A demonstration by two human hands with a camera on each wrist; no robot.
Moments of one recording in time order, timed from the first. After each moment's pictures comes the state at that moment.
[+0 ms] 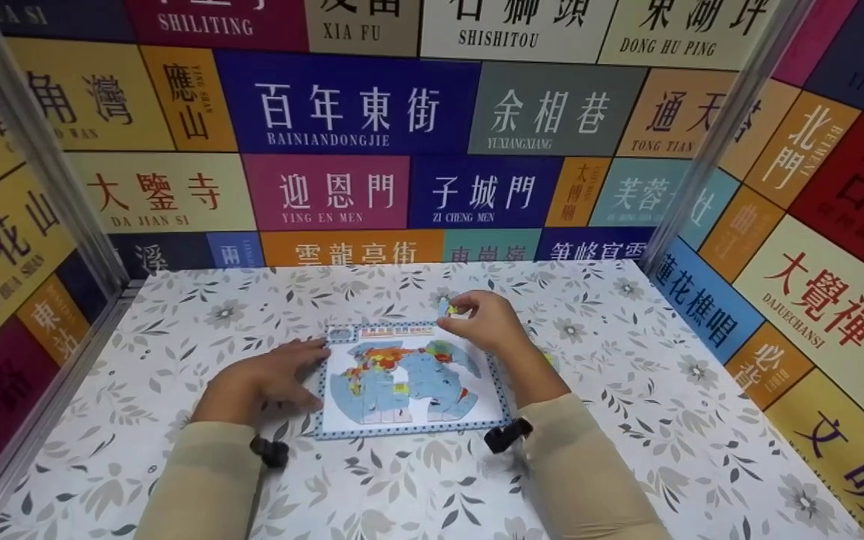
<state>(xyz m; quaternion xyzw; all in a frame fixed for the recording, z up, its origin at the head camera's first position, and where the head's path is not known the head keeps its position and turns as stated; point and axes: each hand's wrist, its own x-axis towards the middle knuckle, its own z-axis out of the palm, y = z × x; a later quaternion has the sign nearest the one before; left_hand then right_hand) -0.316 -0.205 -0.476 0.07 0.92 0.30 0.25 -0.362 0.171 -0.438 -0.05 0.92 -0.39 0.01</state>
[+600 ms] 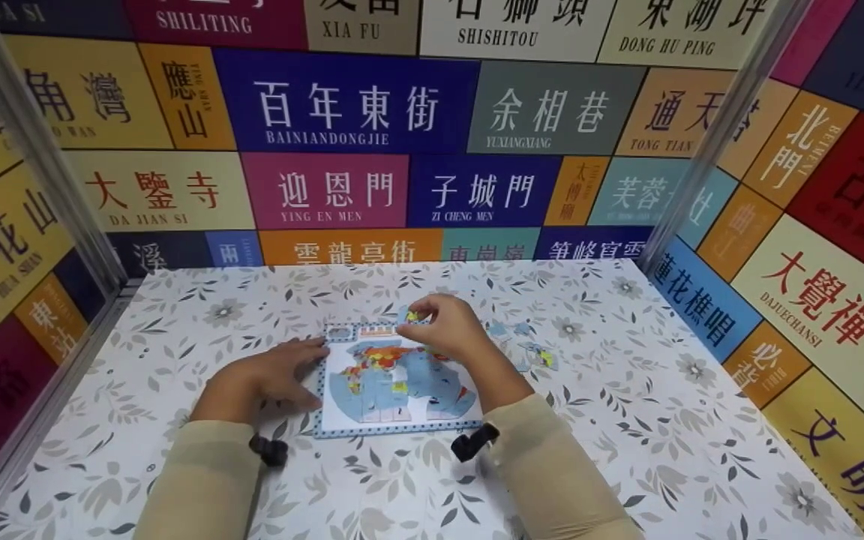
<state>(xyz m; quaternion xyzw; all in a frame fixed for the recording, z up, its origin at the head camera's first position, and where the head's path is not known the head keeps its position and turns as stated) -0.319 -0.207 -0.479 0.11 0.93 0.26 0.24 -0.351 0.119 -0.443 -0.11 0.91 -0.40 0.02</state>
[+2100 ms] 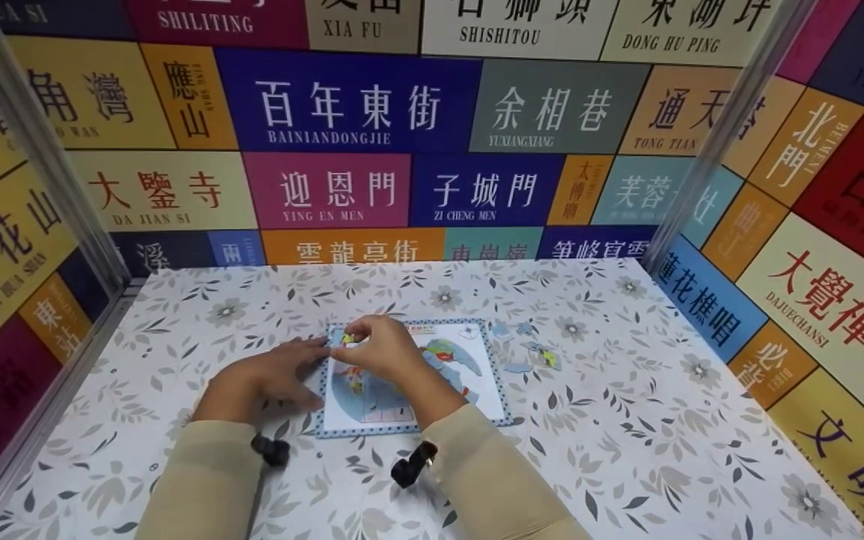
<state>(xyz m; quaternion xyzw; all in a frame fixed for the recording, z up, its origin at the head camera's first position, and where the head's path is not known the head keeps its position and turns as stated) -0.321 -0.206 -0.479 0.09 0.93 0.25 0.24 -0.340 0.020 -0.471 -0.13 0.90 -0.41 0.06</state>
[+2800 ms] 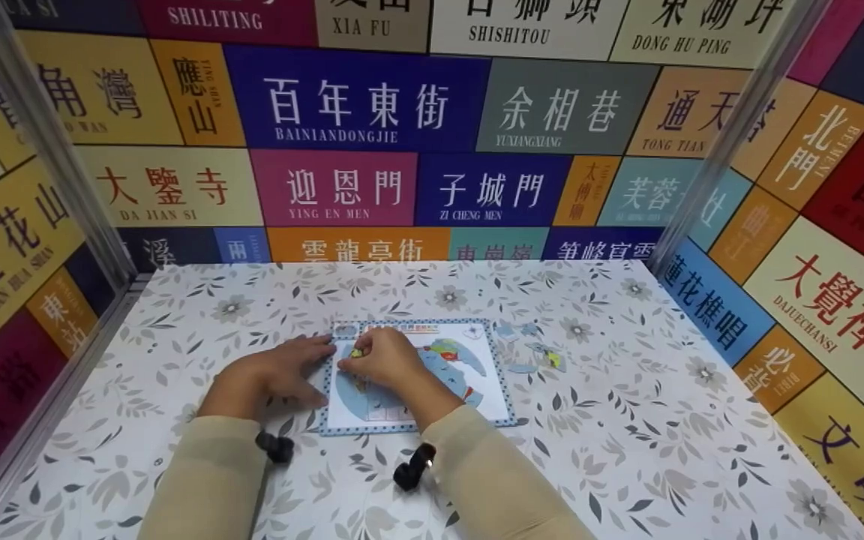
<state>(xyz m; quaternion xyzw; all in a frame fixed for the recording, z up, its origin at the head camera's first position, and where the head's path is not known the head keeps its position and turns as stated) -0.325 -0.210 -0.482 0.14 0.93 0.24 0.23 -0.346 0.016 -0.497 -0.11 0.92 -0.36 0.08</state>
